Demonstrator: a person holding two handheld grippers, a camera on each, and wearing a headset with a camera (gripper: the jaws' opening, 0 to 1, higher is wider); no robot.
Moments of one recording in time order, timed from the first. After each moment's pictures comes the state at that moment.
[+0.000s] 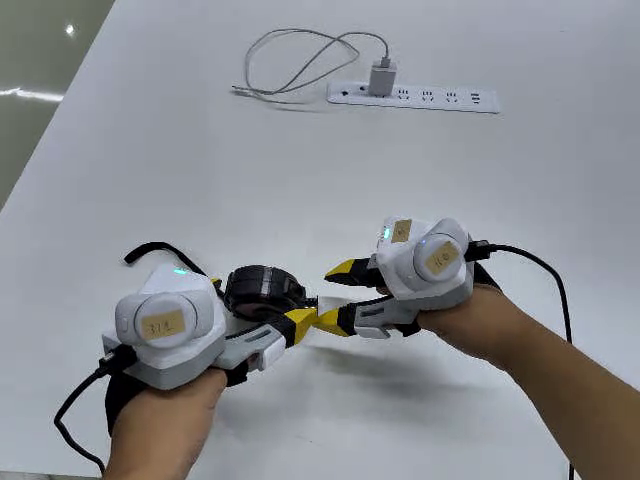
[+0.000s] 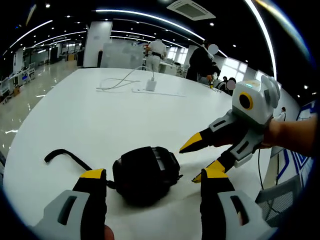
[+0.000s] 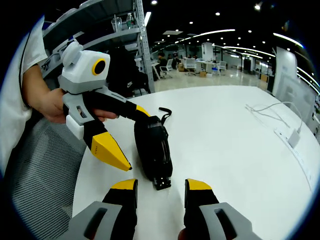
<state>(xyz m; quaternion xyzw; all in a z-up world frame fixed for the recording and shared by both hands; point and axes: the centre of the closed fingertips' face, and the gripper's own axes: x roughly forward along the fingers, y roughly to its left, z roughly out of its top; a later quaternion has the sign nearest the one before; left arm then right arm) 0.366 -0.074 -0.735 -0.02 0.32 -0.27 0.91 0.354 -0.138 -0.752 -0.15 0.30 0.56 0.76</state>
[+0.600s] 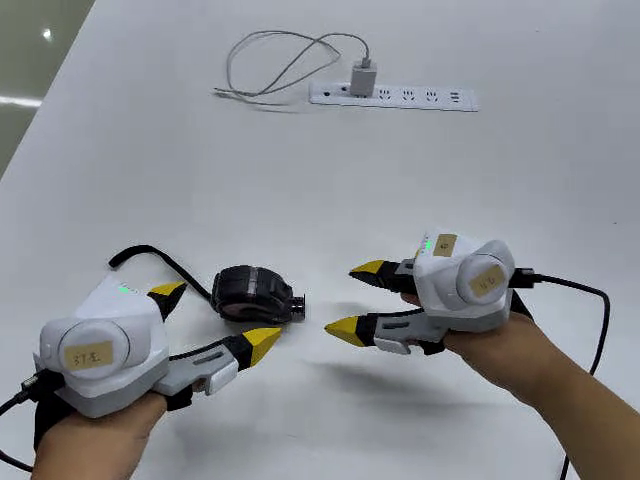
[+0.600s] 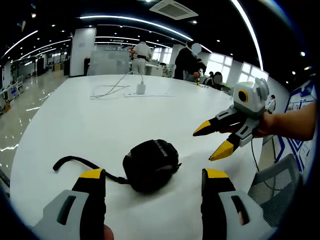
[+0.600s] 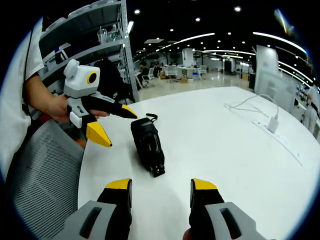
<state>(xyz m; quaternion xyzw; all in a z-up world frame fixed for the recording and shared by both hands) 0.346 -0.052 -0.720 0.01 0.29 -0.32 0.90 0.342 -0.176 -0.738 -0.11 0.29 0.50 0.81</state>
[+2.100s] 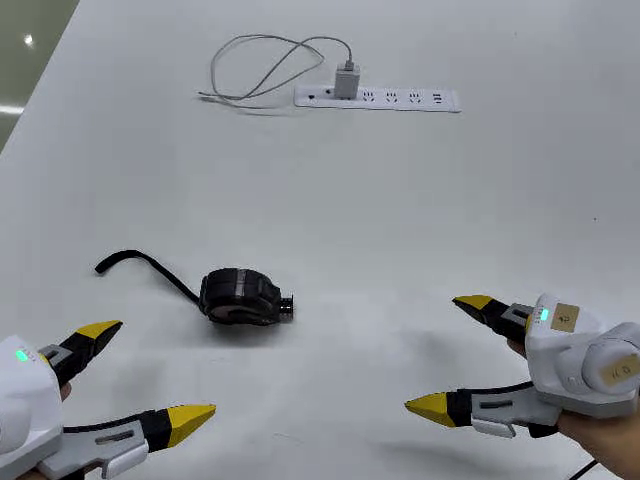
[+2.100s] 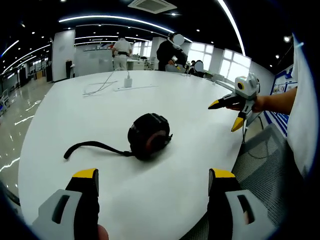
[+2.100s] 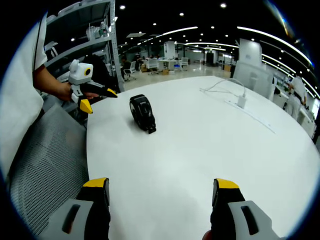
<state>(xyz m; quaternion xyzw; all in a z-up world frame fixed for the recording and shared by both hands) 0.299 -0.005 -0.720 0.05 0.30 -0.39 0.87 0.275 -0.273 -0.735 -0.13 0.32 0.42 0.84</state>
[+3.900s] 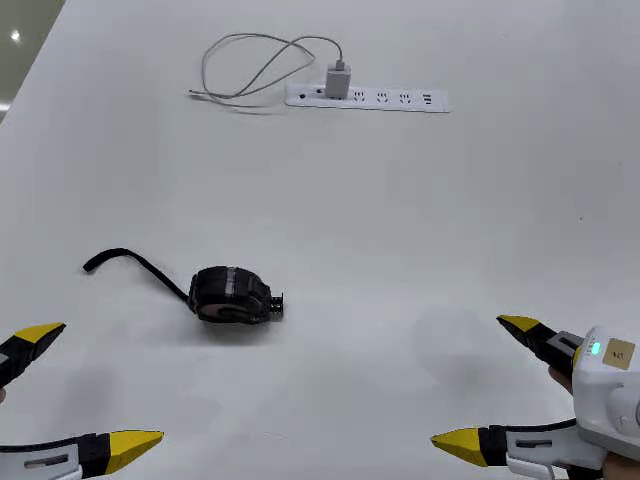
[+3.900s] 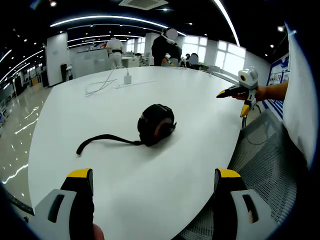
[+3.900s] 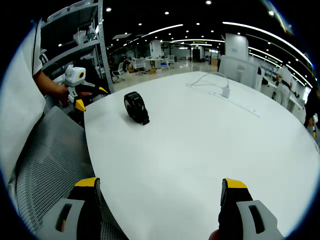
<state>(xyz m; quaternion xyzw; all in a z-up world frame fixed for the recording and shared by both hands) 0.293 0.028 -0.722 0.09 0.31 -0.40 0.86 0.245 -0.306 -0.731 -0.10 0.34 0.37 0.86</state>
